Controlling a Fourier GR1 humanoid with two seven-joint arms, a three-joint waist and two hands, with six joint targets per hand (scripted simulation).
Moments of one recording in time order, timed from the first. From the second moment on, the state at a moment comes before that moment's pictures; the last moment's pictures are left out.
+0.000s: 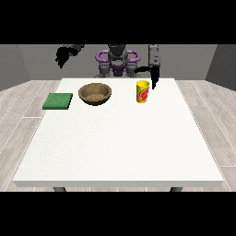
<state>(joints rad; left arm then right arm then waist) -0.20 0.07 0.08 -1.37 0.02 0.04 -0.28 -0.12 -0.14 -0.17 -1.76 -0.22 0.07 0.06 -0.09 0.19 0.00</state>
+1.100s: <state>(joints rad) -0.43 0.10 0.19 -0.73 -0.04 0.17 -0.68 -0.19 -0.27 -0.29 -1.62 -0.35 0.23 0.01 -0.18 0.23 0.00</state>
